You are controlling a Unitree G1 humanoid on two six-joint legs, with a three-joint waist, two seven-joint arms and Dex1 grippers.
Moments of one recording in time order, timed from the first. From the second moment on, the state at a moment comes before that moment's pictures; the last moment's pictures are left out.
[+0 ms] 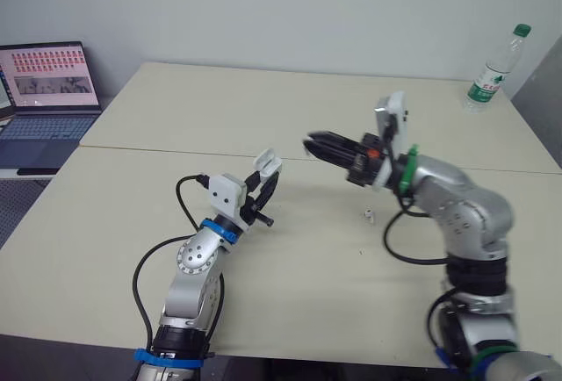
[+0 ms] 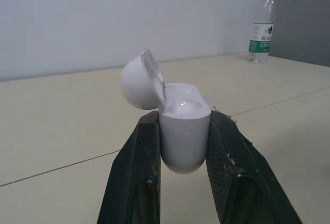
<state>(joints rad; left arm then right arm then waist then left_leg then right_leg) -0.21 0.19 -0.03 -0.06 -0.22 -0.04 -0.47 -0.63 -0.13 -0.05 -0.35 0.59 0.88 0.58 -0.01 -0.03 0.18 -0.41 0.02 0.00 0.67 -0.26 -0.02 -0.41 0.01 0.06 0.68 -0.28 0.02</state>
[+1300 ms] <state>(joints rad) -0.25 0.17 -0.07 -0.12 -0.23 0.02 -0.47 -0.50 -0.06 0.15 -0.24 0.42 0.61 0.43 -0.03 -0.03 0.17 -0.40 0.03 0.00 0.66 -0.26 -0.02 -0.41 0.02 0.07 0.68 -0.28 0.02</state>
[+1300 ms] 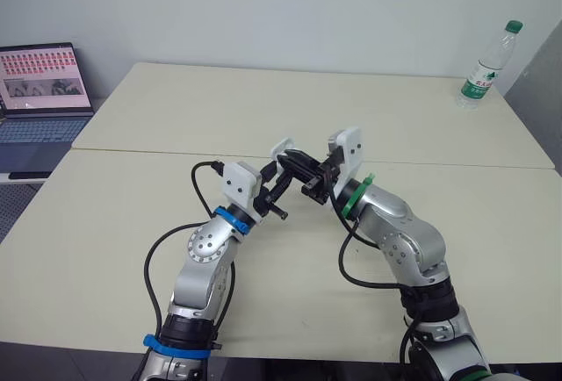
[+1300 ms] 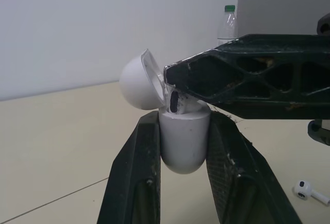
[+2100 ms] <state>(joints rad) -0.20 0.21 -0.03 -0.15 -0.24 0.03 -0.47 -0.29 -0.49 -0.01 -0.37 0.44 0.76 0.50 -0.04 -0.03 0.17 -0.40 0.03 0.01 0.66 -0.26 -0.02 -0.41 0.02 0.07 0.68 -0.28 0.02</state>
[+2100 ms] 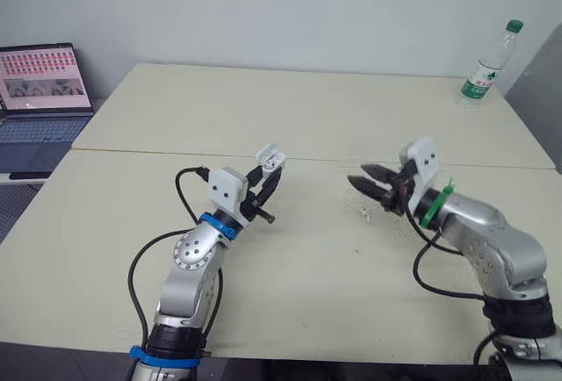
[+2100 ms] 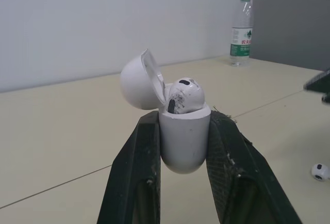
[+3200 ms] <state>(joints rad) -0.20 0.24 -0.03 -0.15 -0.24 0.04 -0.46 -0.23 -0.39 0.11 -0.32 0.14 0.82 0.30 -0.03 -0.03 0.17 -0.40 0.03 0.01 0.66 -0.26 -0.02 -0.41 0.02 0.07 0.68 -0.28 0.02</state>
